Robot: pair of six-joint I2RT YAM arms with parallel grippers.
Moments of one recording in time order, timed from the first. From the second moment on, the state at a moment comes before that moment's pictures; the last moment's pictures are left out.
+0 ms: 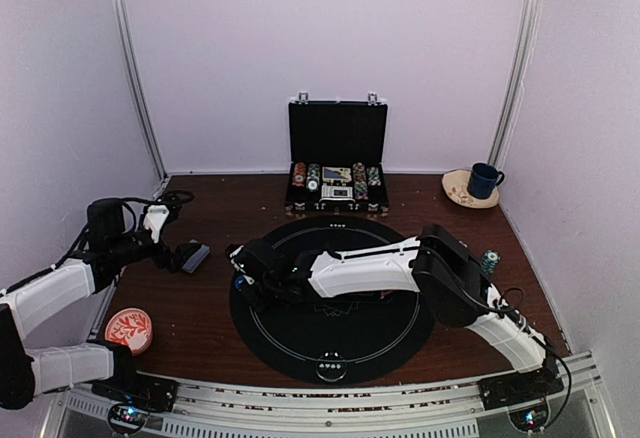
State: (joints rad) left arm -0.05 0.99 0.47 0.08 0.54 0.55; right arm 1.16 2.49 1.97 -0.25 0.23 0.19
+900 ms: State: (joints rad) left arm -0.05 0.99 0.47 0.08 0.54 0.55; right arm 1.17 2.52 2.01 -0.24 0.24 0.20
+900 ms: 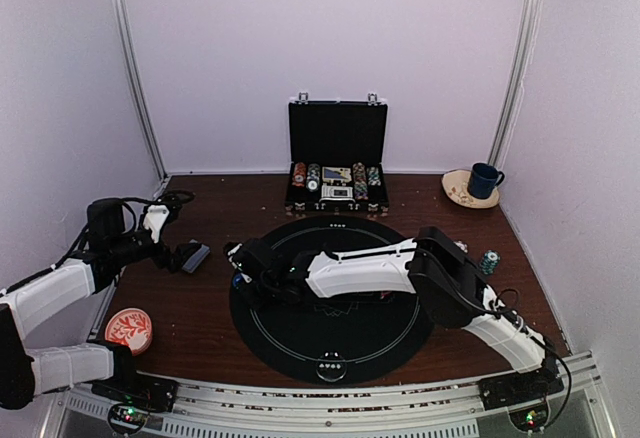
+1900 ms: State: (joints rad) left arm -0.05 0.99 0.47 0.08 0.54 0.55; right arm 1.13 1.62 1.01 -0.22 0.46 0.38
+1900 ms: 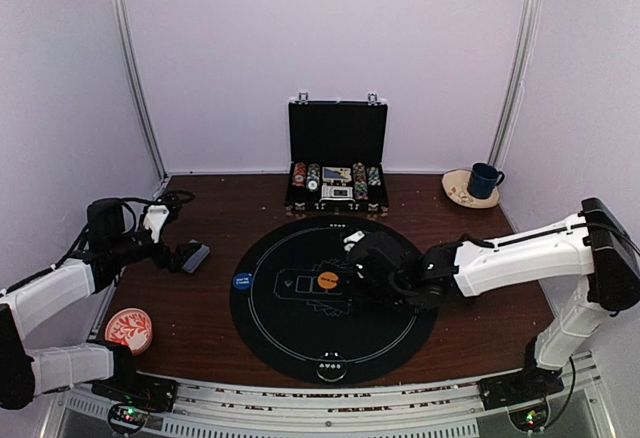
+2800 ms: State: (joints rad) left arm -0.05 0.99 0.47 0.08 0.54 0.55; right arm 0.99 1.63 0.74 -0.15 0.46 0.53
